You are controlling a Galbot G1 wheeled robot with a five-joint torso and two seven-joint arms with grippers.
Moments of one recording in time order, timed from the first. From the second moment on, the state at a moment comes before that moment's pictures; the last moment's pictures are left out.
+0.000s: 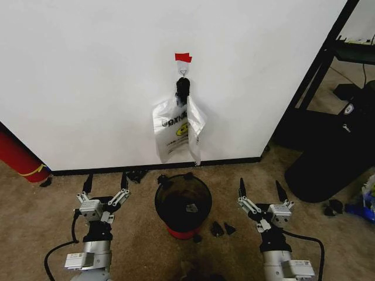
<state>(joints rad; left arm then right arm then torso) 1.69 -1.28 -0.48 -2.16 -0.16 -0.43 -0.26 -1.80 1.48 0.38 2.29 -0.01 0.21 0.16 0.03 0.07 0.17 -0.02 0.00</state>
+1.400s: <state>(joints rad) 1.70 -1.26 -0.48 -2.14 -0.15 -0.44 -0.27 -0.87 1.51 0.03 1.66 0.77 0.10 0.05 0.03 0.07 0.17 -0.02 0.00</state>
